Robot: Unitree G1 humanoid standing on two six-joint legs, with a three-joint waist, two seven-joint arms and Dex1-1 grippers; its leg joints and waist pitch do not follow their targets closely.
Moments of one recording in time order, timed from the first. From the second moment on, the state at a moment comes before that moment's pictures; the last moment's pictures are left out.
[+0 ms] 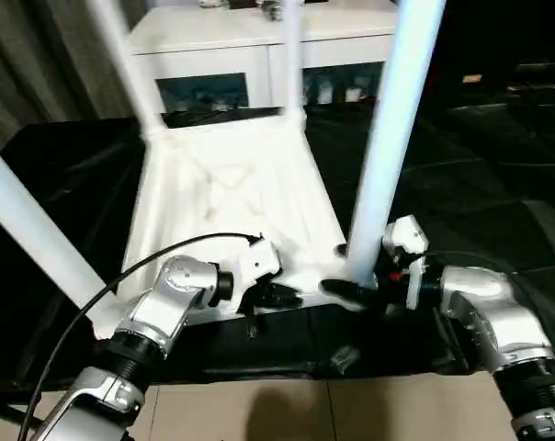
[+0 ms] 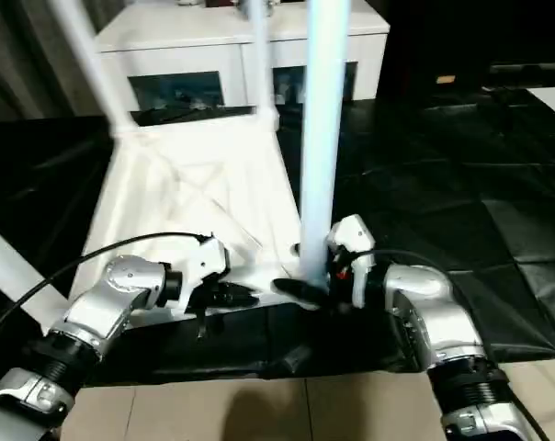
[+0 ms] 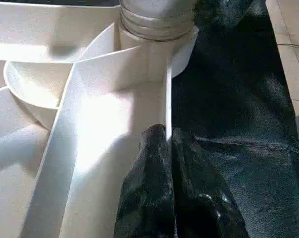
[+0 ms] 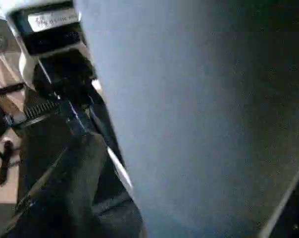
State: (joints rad) left arm -0.51 0.28 -0.32 0.49 -0.01 0.14 -1.14; right arm -0.37 -0.42 0.14 0.34 0.27 0.19 1.09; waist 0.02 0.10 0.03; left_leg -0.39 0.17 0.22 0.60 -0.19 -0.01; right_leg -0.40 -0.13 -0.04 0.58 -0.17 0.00
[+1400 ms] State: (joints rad) left arm -0.60 0.15 -0.28 0.62 0.05 0.21 -0.84; right arm -0.48 -0.17 0.04 0.56 0.10 0.18 0.45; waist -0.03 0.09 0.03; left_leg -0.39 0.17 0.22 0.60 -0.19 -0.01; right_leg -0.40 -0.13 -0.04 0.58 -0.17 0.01
